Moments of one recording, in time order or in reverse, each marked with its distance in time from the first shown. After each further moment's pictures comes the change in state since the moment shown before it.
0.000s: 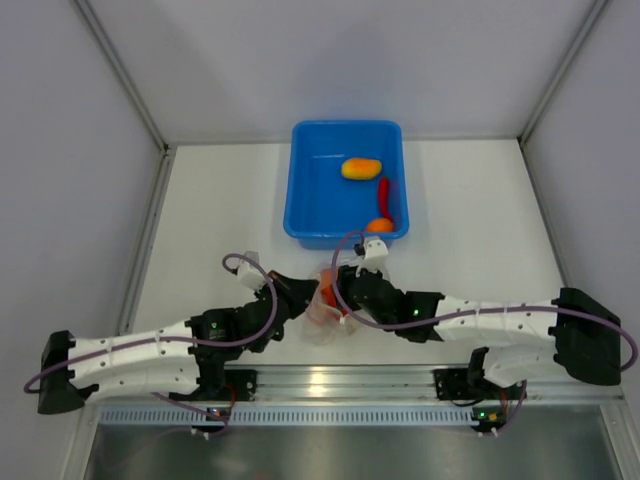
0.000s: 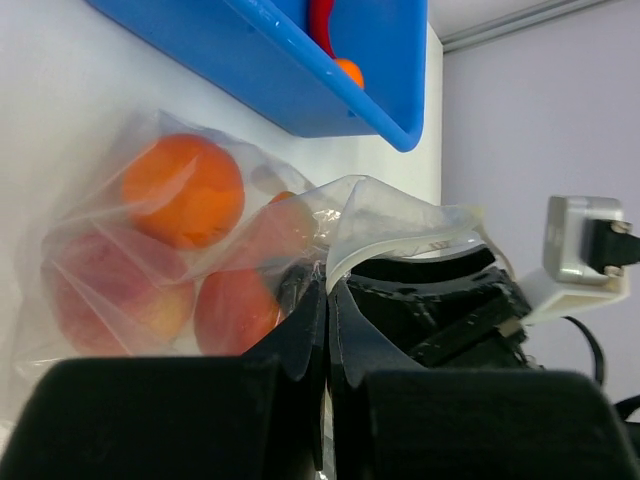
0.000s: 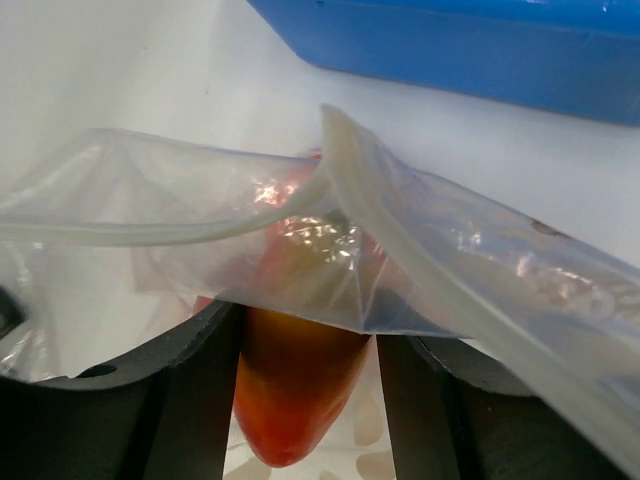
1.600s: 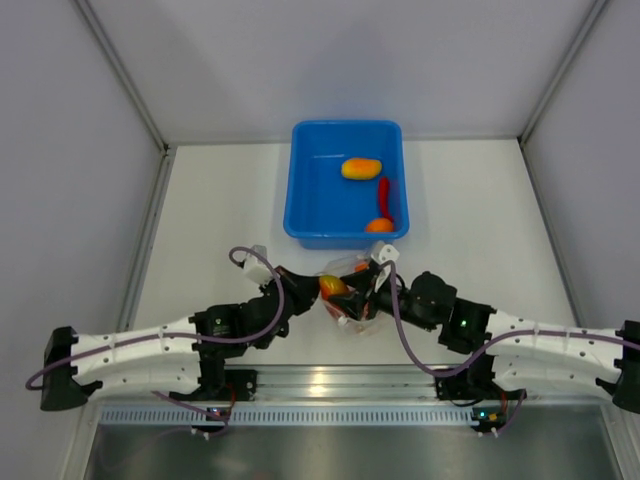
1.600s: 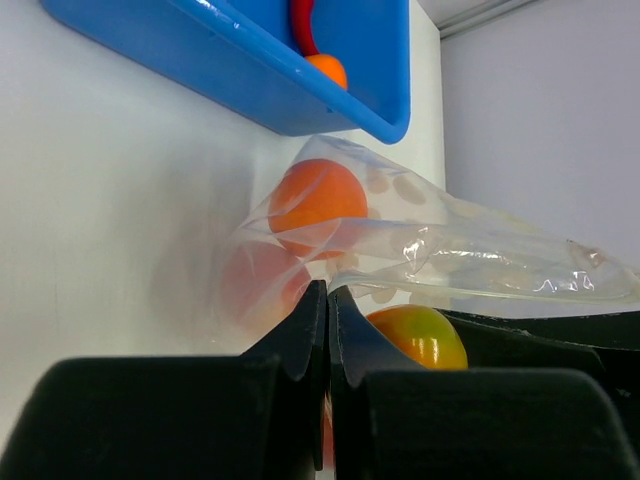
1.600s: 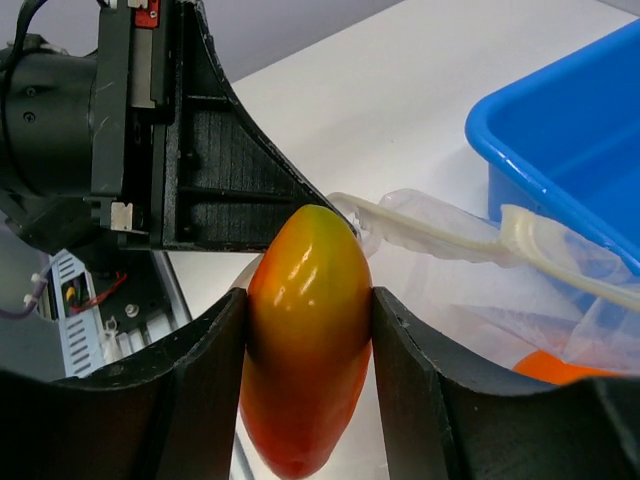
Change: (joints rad) left arm -0.005 0.052 0.057 0.014 0.014 0.085; right arm -0.017 -0.389 -0.142 0.270 -0.518 -0.544
